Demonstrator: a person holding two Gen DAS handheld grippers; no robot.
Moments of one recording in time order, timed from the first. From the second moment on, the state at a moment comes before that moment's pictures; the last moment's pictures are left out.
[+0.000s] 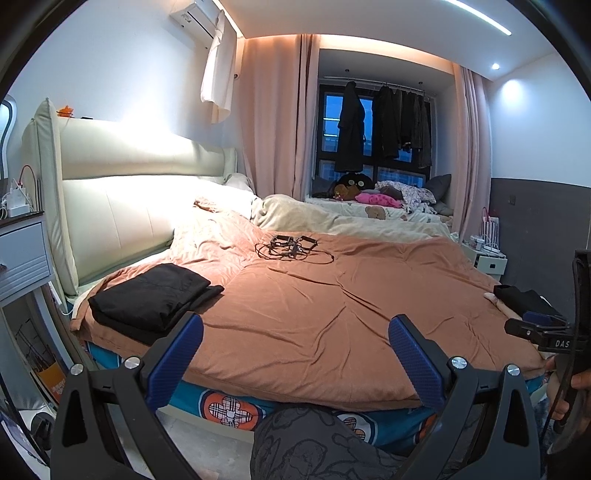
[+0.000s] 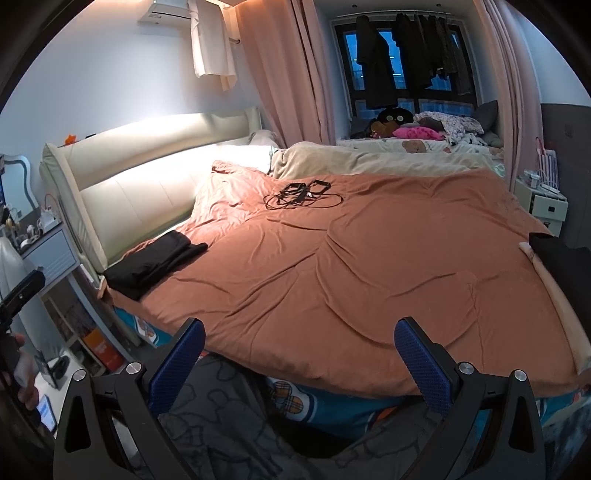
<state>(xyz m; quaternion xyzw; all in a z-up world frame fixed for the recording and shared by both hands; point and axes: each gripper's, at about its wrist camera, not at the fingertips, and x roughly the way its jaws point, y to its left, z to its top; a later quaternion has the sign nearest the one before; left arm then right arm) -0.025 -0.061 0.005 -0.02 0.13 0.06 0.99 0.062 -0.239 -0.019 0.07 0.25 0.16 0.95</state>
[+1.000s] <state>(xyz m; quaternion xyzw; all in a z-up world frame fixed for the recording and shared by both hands) -0.033 -0.063 0.014 -0.02 0.12 0.08 0.99 0.067 -0.253 -0.020 0.07 0.26 0.16 0.95</state>
